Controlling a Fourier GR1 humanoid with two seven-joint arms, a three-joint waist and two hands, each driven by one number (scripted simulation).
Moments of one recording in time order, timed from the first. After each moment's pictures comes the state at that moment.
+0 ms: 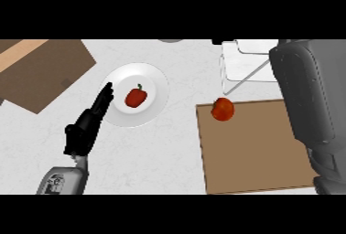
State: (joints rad) left arm -0.15 0.08 -0.04 -1.48 -0.14 -0.03 0.03; right arm -1.06 -0.23 -0.06 -1.20 1.25 -0.30 0.69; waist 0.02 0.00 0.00
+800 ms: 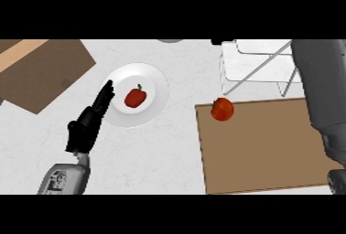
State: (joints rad) left arm -0.18 0.08 -0.03 -1.46 -0.15 -0.02 0.03; right arm -1.10 -0.30 -0.22 -0.91 1.04 -0.56 0.45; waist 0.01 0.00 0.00
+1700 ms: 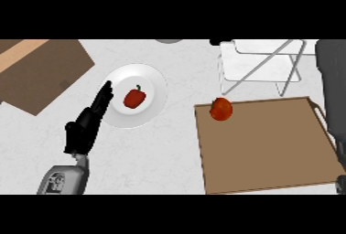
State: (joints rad) left arm -0.16 0.07 -0.02 -1.48 -0.15 -0.02 0.04; right arm -1.04 -0.34 -0.28 -1.03 0.95 -0.55 0.56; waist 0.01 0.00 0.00
